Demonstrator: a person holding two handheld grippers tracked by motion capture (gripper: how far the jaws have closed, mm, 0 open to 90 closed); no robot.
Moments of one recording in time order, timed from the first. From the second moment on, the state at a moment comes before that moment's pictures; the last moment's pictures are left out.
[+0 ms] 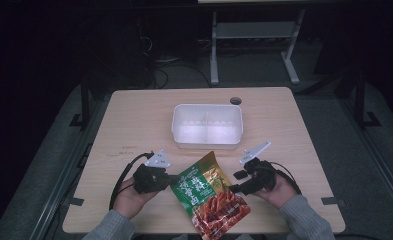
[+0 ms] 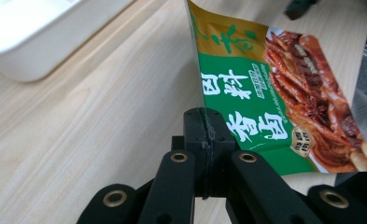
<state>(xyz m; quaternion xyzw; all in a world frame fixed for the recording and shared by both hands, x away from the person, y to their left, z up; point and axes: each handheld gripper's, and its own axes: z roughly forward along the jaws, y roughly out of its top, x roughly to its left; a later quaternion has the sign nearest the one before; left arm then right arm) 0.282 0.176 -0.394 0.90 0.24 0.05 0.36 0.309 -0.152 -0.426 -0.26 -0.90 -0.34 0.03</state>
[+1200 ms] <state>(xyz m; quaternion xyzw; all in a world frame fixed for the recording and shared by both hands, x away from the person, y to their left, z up) 0.284 0.162 -0.373 0.90 0.23 0.08 0.36 0.384 -0.117 -0.415 -0.19 -0.89 -0.38 0.14</state>
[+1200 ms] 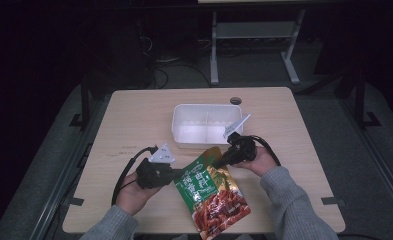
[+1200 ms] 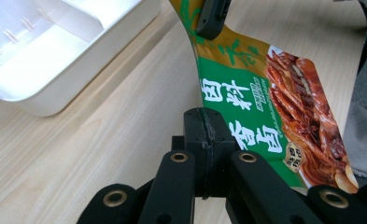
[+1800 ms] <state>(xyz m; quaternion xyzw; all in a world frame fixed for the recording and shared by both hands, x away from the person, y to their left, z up) 0.291 0.181 -0.383 0.89 0.29 0.08 0.35 0.374 -0.133 -0.401 -0.19 -0.90 -0.37 0.13</state>
